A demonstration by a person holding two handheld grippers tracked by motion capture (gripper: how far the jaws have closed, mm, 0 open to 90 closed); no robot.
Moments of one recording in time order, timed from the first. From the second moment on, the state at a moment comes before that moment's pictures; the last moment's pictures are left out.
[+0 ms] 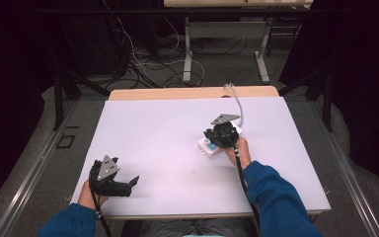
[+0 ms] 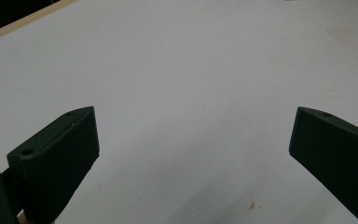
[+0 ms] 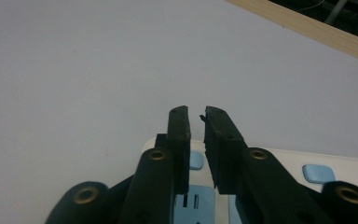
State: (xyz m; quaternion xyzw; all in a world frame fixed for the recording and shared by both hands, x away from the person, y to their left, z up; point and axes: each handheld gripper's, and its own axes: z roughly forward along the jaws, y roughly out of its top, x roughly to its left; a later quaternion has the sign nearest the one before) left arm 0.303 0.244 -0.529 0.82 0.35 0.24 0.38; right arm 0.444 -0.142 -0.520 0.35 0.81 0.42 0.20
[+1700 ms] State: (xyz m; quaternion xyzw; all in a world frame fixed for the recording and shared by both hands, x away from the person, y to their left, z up) left arm 0.302 0.245 -0.529 0.82 0.35 0.25 0.37; right arm 0.374 -0.192 -0.485 0.31 0.83 0.43 0.19
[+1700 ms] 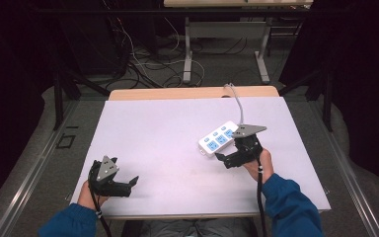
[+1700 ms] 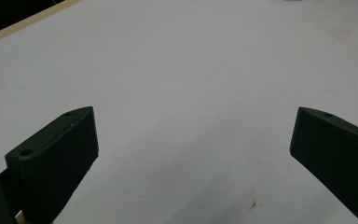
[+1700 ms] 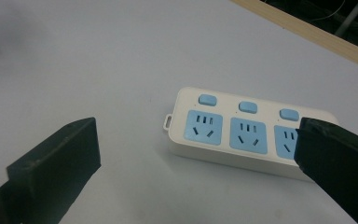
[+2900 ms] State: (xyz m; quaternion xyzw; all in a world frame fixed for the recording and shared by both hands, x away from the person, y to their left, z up) left arm 0.301 0.246 -0.529 0.82 0.35 0.25 0.37; right arm 0.316 -0.254 -0.498 0.35 0.81 0.41 0.22
